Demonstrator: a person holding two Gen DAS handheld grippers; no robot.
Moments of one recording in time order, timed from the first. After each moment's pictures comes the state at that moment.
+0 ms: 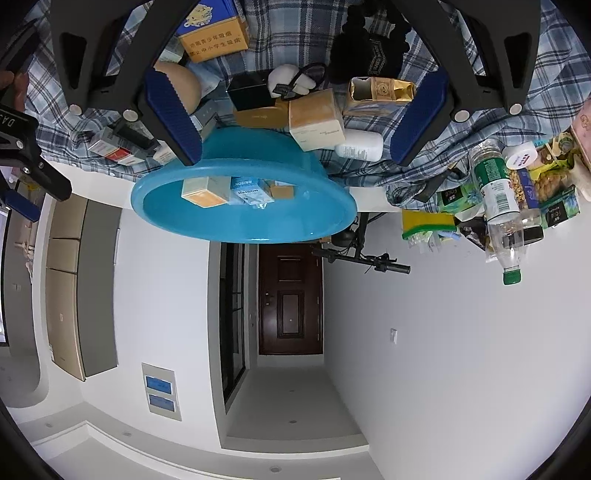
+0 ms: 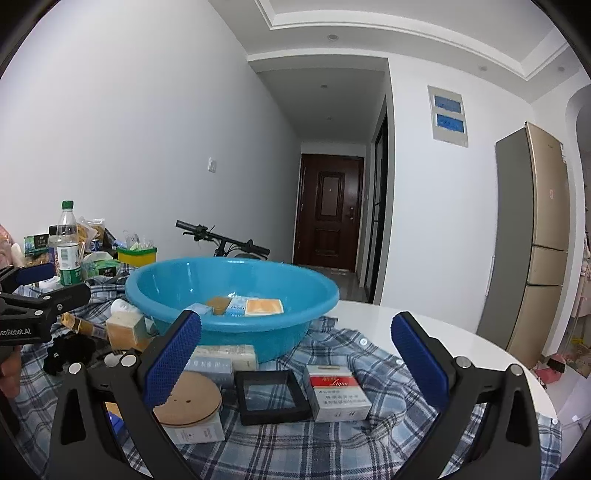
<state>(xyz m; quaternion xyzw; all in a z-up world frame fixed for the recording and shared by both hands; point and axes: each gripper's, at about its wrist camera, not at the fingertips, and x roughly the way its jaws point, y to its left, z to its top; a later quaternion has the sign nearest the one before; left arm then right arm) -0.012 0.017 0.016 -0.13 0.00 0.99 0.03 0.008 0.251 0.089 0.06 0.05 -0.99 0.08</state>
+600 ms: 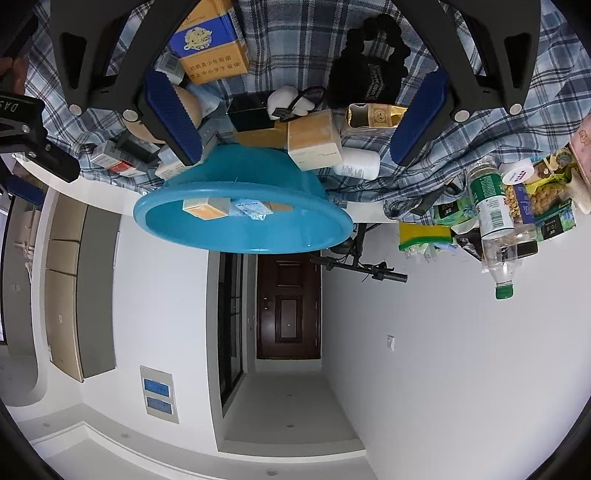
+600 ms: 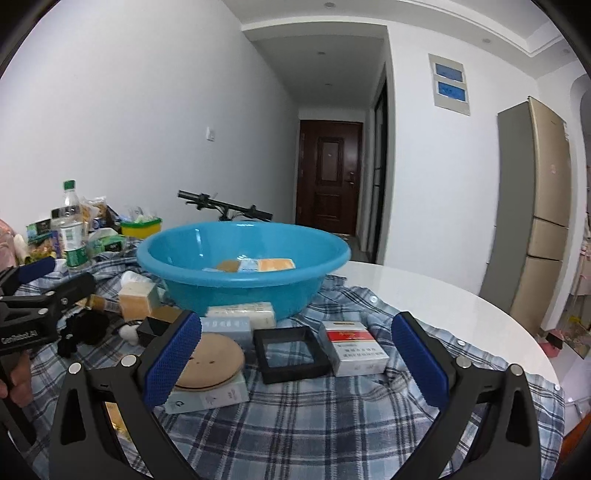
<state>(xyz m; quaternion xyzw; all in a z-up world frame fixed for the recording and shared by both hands) 0.002 0.013 0.004 -0.14 -0.01 0.99 0.03 0.018 0.238 0.077 0.14 0.04 -0.99 0.07</state>
